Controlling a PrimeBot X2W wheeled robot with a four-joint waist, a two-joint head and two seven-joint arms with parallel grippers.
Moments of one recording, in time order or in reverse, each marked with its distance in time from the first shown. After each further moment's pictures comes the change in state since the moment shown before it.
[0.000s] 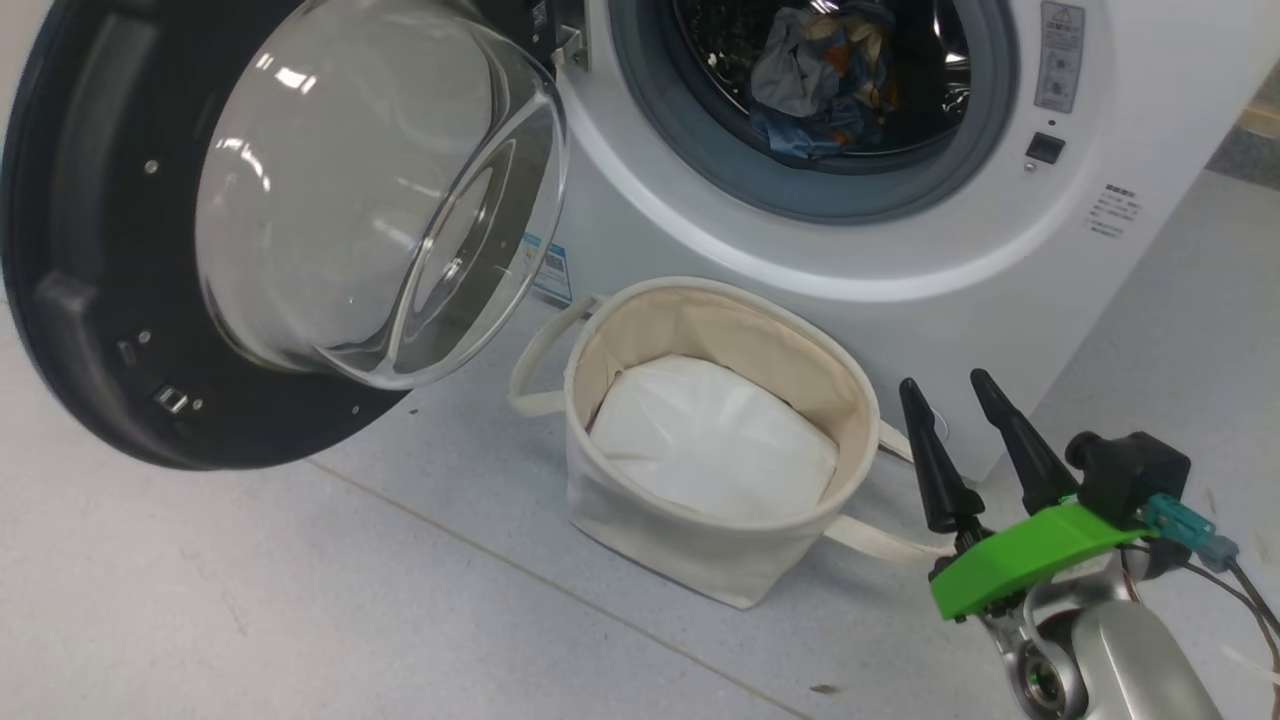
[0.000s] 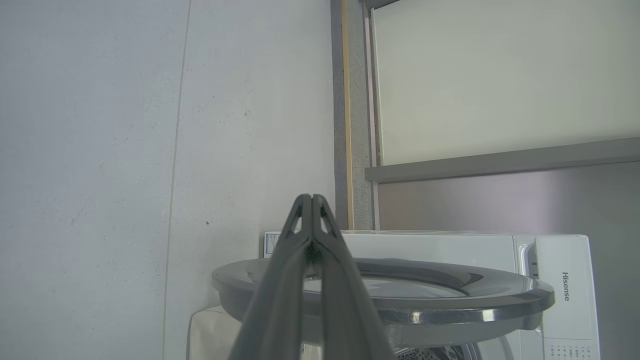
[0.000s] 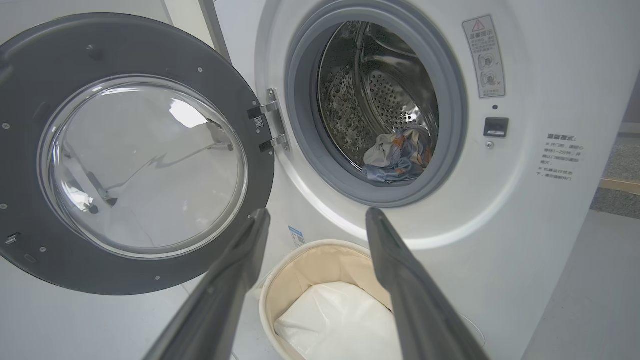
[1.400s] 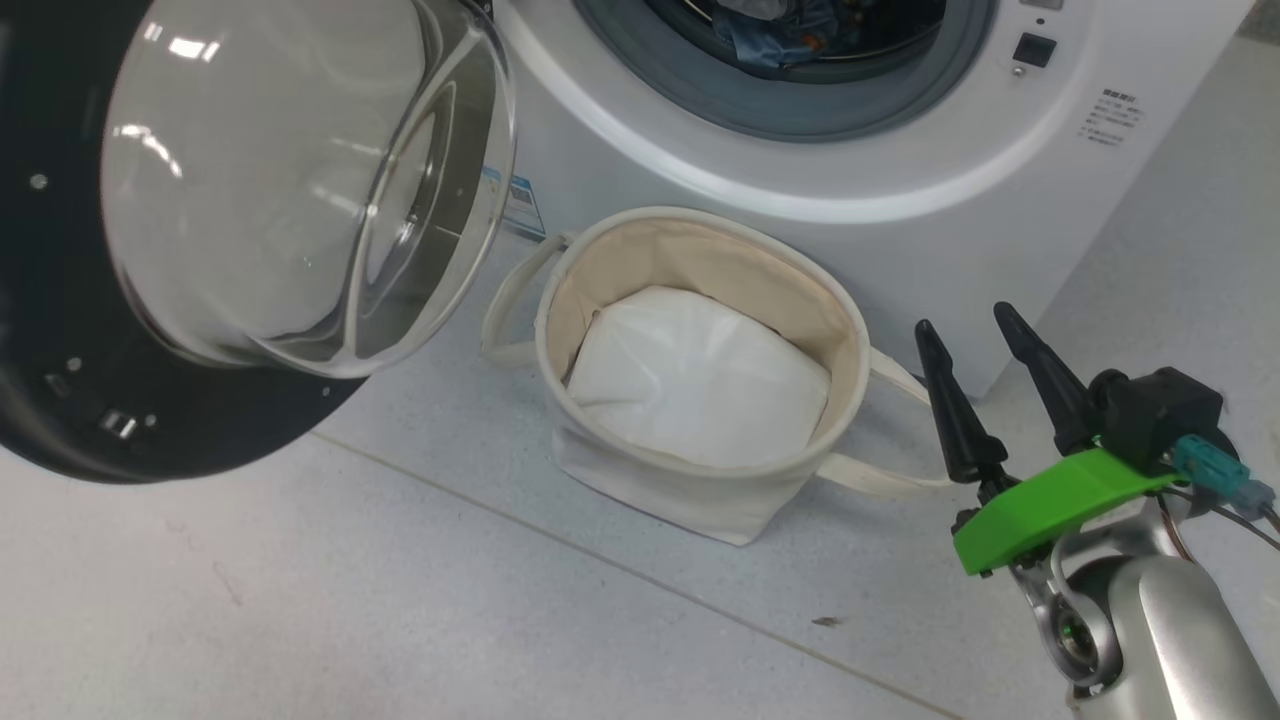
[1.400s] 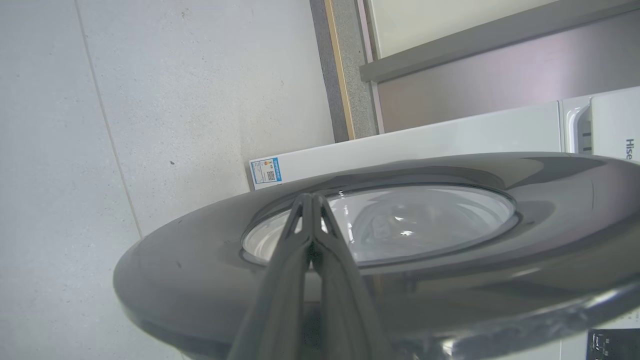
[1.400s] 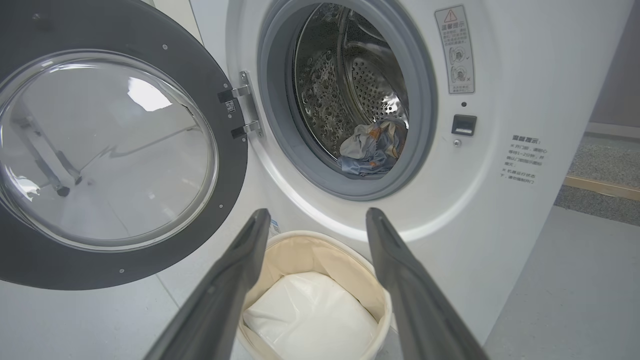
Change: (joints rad) left arm -0.140 -0.141 -0.076 0.060 0.076 -0.153 0.109; right arm -0.041 -0.035 -0.019 -0.151 -0.077 0.000 0.131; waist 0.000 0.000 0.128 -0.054
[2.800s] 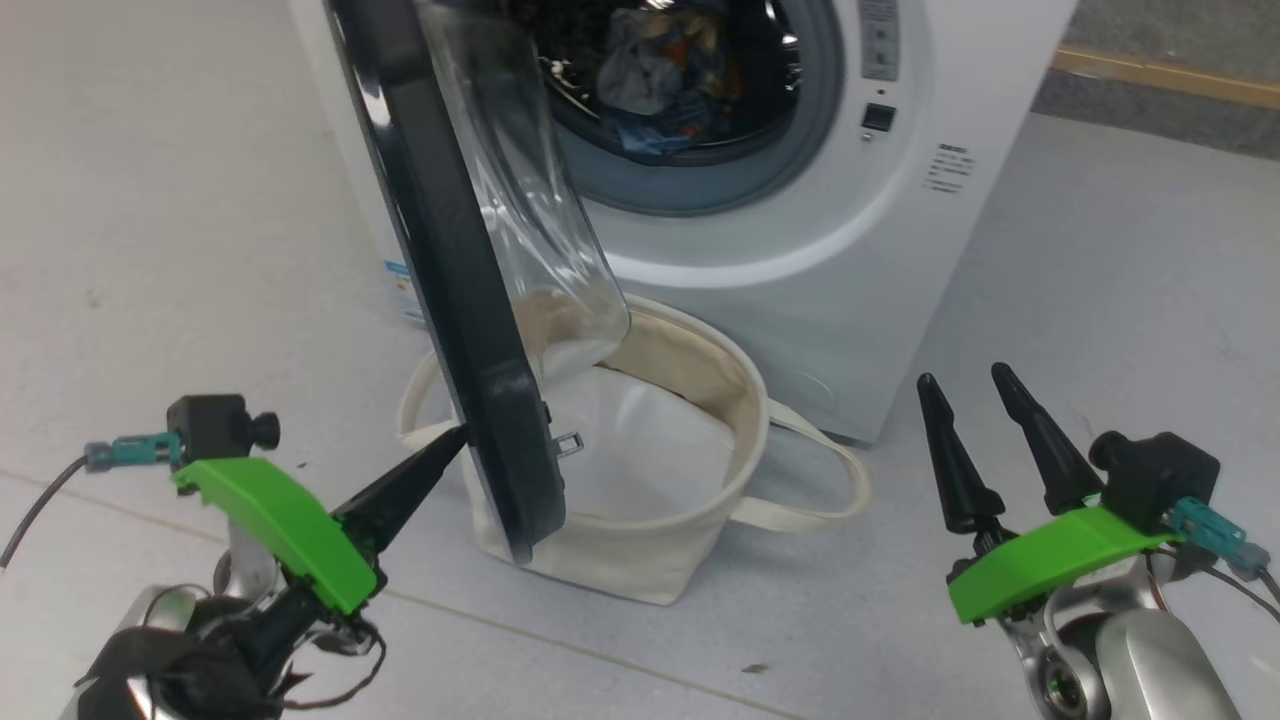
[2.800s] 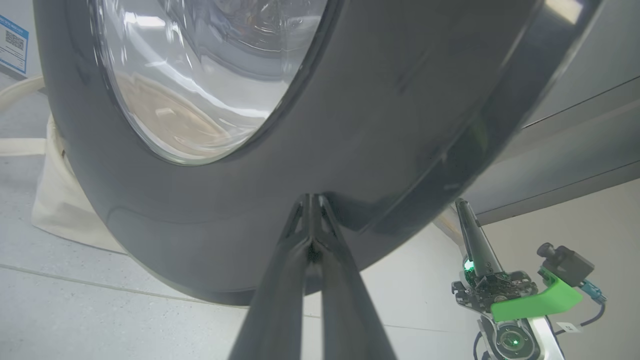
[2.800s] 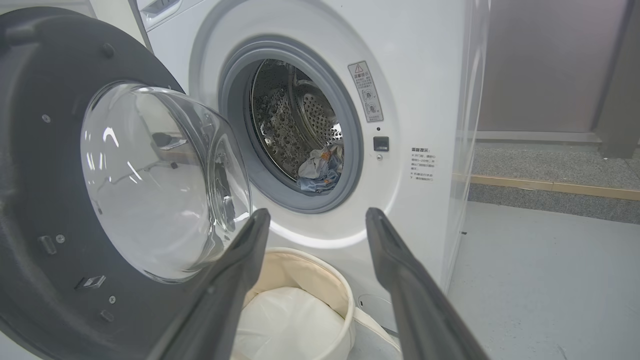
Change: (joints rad) left arm 0.523 -0.225 -0.310 -0.939 0.310 0.000 -0.125; right arm 0.079 0.026 -0.012 0.046 0.052 0.000 -0.080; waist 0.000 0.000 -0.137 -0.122
